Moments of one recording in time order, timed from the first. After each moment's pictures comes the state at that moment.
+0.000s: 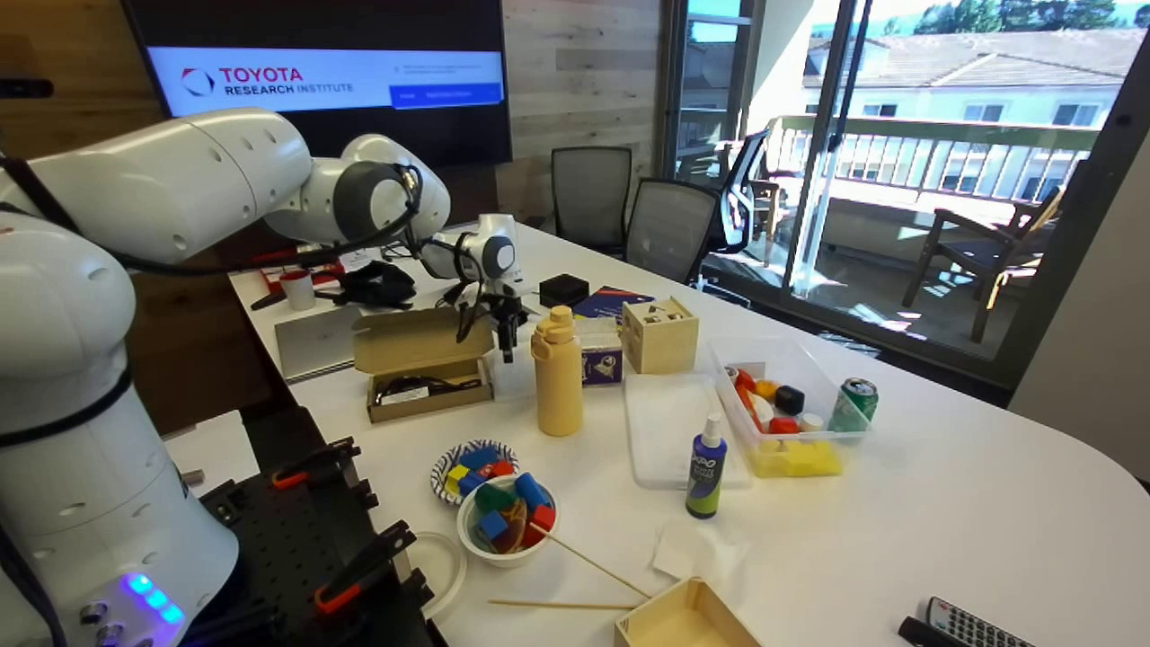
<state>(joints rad) 0.49 1.36 -0.01 -0.93 -0.08 2.22 1.23</state>
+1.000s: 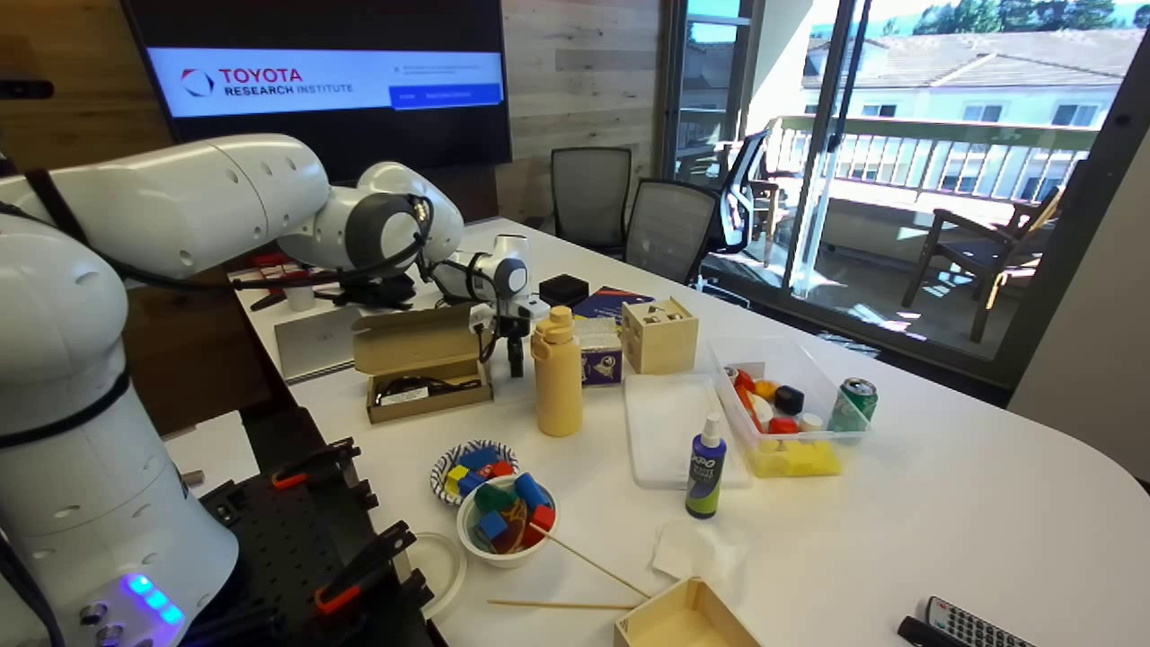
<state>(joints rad) 0.44 1.47 0.02 -0.84 -0.07 2.17 1.01</state>
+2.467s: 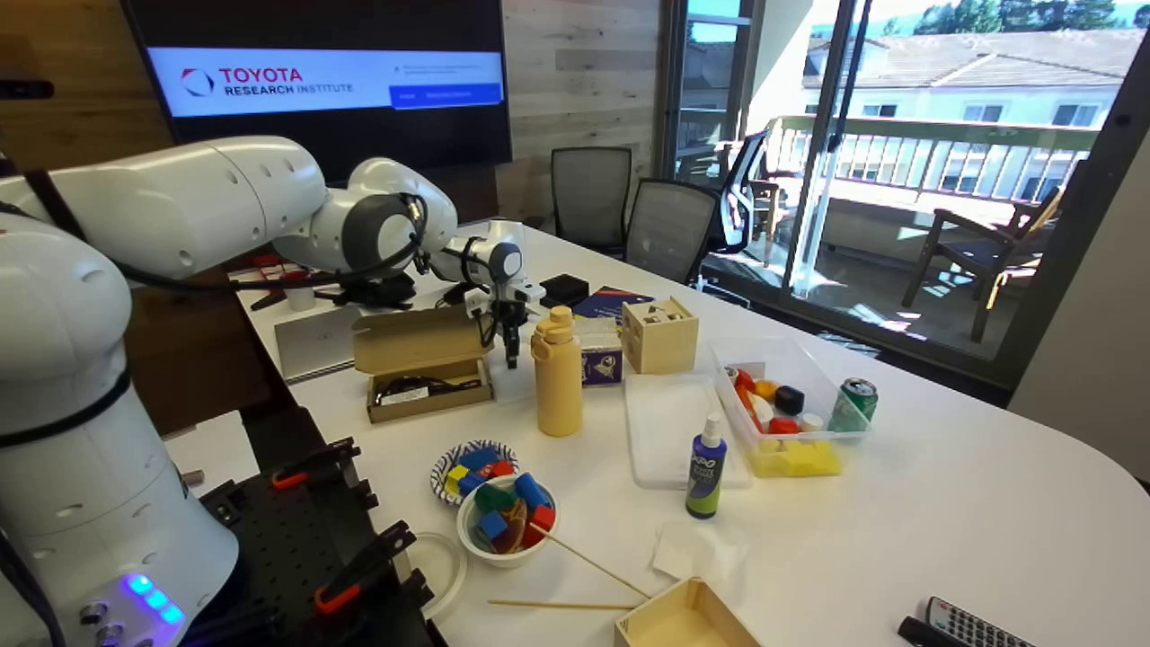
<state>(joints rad) 0.46 1.48 0.03 -0.74 -0.06 2.12 0.95</state>
